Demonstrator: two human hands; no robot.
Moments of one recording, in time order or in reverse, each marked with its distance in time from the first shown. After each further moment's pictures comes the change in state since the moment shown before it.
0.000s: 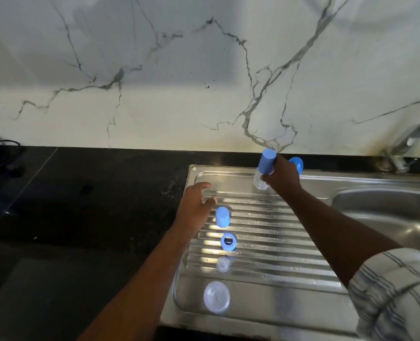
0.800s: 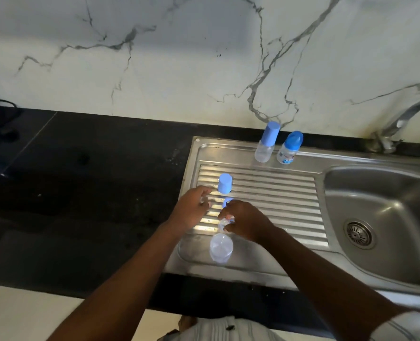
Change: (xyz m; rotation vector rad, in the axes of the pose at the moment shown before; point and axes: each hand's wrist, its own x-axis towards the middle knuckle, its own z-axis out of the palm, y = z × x) left_hand -0.076 -0.058 -0.001 0.048 -0.176 0.053; right_hand -0.190 -0.015 0.076 -0.169 -0.521 -0.422
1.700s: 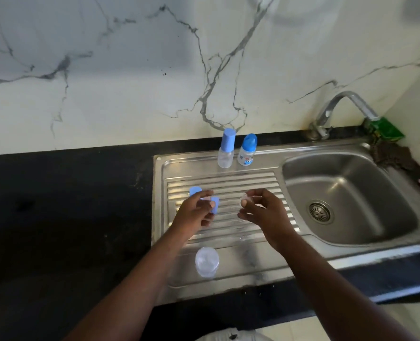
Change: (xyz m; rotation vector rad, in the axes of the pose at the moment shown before) left_hand 0.018 0.042 0.029 -0.606 -0.255 -0.136; right_hand -0.076 -0.006 -0.048 1.225 0.754 0.366
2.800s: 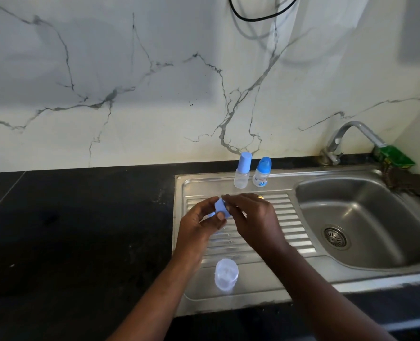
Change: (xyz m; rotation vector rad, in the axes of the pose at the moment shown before) left_hand -0.080 0.042 -0.014 -0.161 0.183 0.256; right_hand -0.036 -0.043 0.083 -0.919 0.006 -1.067
